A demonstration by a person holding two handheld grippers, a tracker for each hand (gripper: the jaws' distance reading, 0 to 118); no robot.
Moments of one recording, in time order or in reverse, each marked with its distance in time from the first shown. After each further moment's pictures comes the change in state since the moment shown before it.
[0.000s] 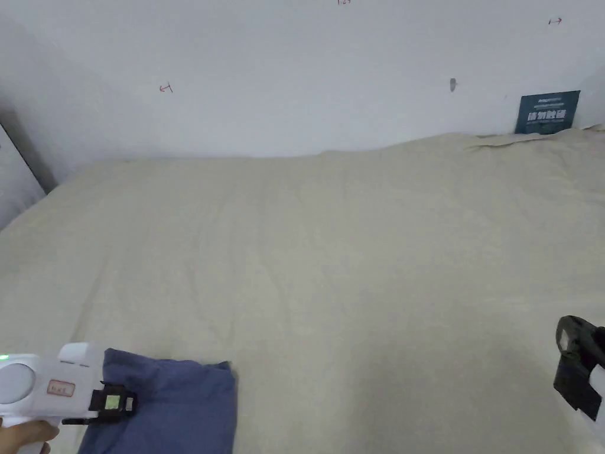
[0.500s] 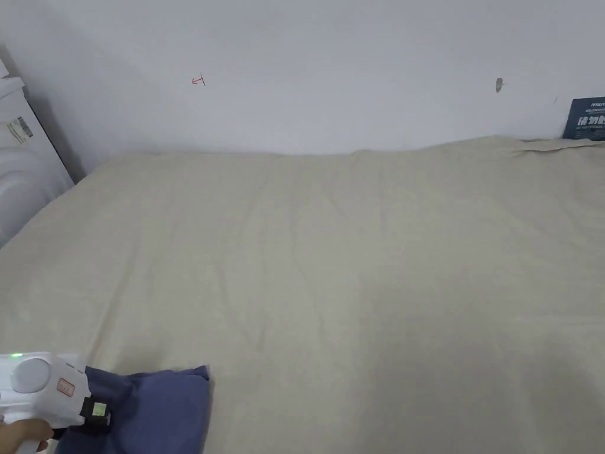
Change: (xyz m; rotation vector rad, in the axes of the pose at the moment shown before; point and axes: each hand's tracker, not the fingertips) left arm -0.072 0.007 -0.062 -0.150 0.253 0.123; right arm -0.018 0.001 -0.018 -0.029 -0.052 -0.011
